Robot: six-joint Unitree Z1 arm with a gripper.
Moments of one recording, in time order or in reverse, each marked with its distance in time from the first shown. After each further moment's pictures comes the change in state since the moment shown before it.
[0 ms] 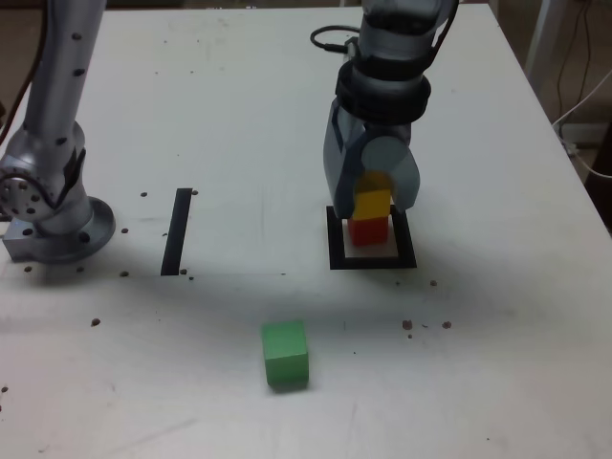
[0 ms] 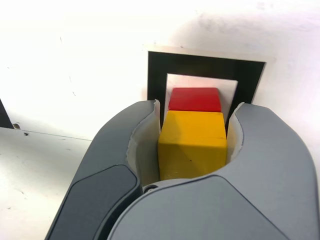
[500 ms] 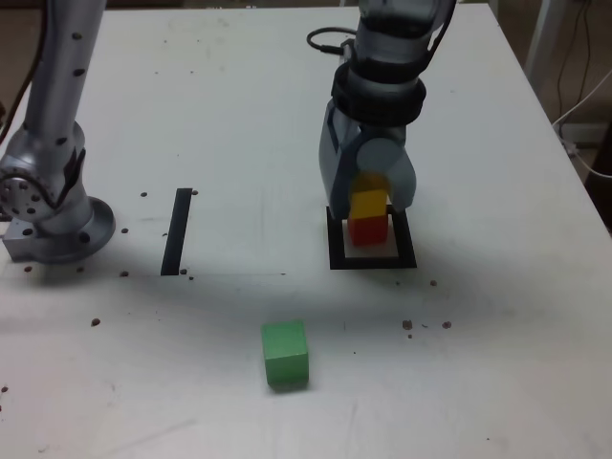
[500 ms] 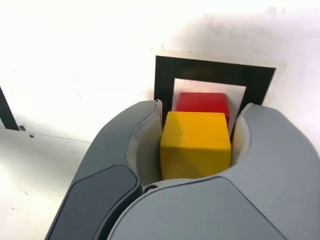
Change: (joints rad) arm 0.005 -0.001 0.019 0.000 0.002 0.003
